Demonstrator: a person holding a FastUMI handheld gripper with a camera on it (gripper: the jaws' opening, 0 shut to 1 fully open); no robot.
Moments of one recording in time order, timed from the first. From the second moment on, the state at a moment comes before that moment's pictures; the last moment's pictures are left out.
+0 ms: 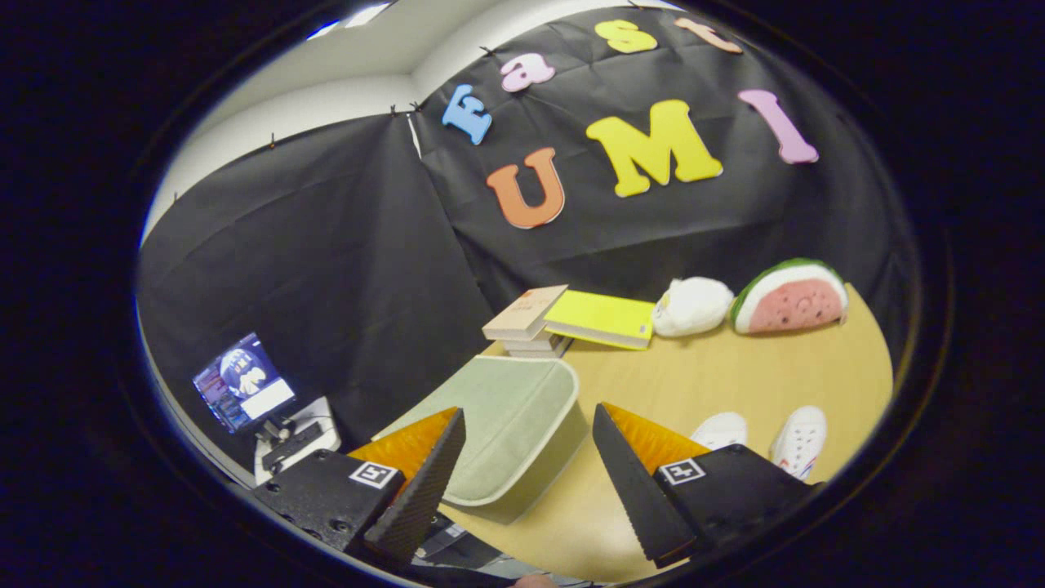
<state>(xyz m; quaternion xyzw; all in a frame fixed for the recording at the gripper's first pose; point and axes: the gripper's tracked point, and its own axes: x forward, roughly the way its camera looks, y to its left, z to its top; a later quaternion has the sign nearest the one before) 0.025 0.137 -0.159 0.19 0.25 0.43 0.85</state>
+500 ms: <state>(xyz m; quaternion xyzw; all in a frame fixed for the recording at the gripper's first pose) 0.005 0.201 -0.214 0.31 0.38 0.49 0.72</state>
